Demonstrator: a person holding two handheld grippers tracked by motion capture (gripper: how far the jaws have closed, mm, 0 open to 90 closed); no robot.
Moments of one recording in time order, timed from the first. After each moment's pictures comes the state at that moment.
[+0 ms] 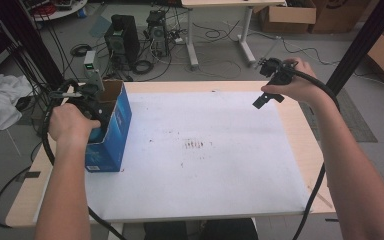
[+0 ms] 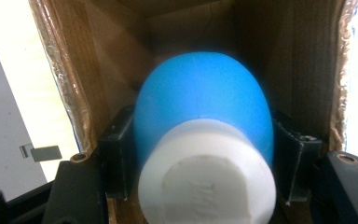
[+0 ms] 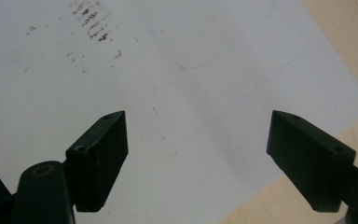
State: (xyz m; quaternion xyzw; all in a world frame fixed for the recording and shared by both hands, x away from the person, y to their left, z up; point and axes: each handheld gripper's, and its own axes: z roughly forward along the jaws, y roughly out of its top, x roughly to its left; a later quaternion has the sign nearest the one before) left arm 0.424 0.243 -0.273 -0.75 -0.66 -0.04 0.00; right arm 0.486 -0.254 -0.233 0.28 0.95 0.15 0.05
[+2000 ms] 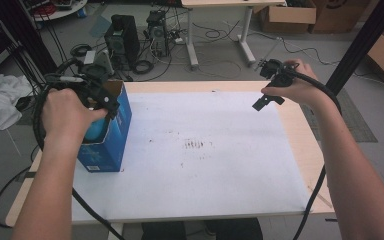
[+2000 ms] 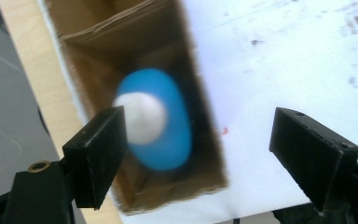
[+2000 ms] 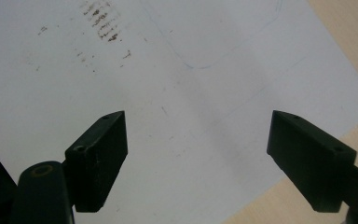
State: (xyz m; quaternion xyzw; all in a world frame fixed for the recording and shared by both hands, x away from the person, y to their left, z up) left arm 0.393 0.194 -0.200 -0.80 -0.59 -0.10 -0.04; right arm 0.475 -0.252 -0.229 0.28 0.95 0.15 0.05
